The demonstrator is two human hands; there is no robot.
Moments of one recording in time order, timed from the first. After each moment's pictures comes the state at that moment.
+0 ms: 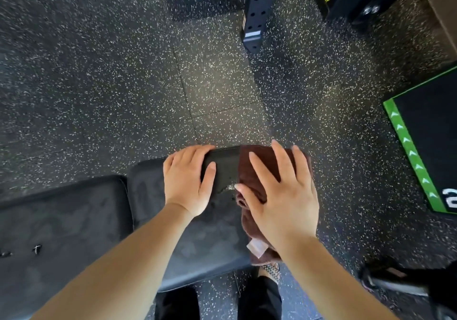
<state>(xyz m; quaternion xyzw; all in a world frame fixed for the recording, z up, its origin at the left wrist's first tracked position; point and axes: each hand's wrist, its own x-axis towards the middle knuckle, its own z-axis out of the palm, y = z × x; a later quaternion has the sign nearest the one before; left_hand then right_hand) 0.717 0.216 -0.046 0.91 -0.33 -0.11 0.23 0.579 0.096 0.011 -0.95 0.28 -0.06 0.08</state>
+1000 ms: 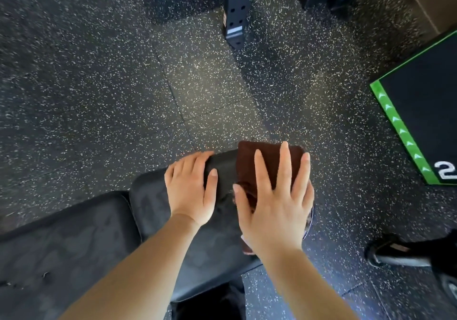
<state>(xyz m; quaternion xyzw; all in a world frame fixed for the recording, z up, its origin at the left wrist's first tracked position) 0.718 0.216 -0.044 0.91 -0.34 -0.12 0.23 0.595 0.137 0.015 -0.91 0.41 -0.06 0.05</state>
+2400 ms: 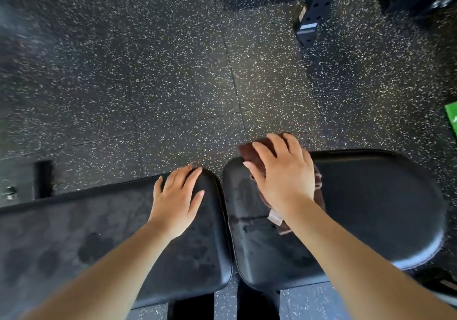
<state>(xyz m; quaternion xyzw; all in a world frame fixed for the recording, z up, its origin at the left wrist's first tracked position) 0.811 0.435 -0.095 0.91 -0.33 -0.22 0.07 0.727 0.215 -0.040 -0.98 0.21 -0.01 0.06</state>
